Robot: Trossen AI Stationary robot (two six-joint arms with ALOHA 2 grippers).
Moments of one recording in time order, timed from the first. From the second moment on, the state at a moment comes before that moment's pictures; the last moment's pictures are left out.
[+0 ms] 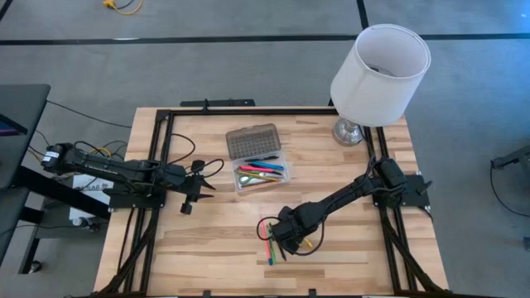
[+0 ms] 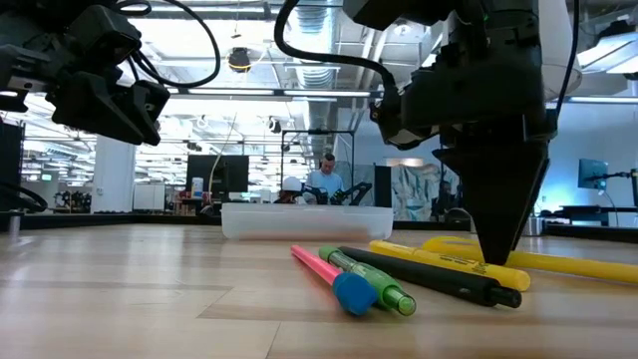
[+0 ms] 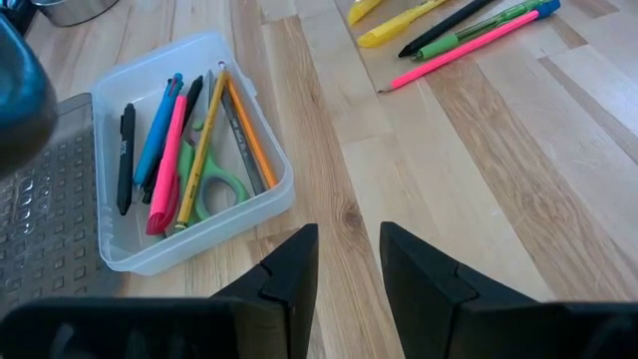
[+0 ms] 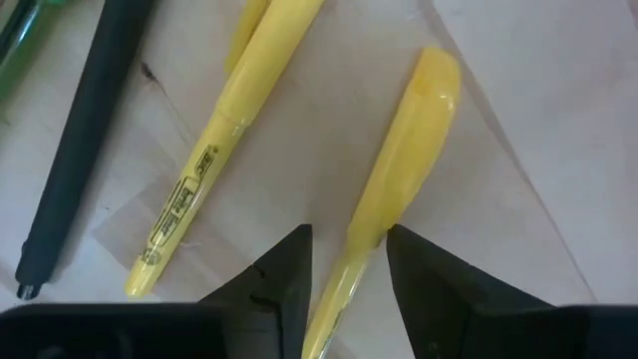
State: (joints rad) left arm -0.13 0.69 0.31 -0.22 -0.04 0.20; right arm 0.41 2.07 1.43 -0.92 -0.03 0.99
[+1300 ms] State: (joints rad) left arm -0.13 0.69 0.30 -0.22 -0.04 0.20; right arm 0.39 2.07 1.43 -1.06 -0.02 1.07
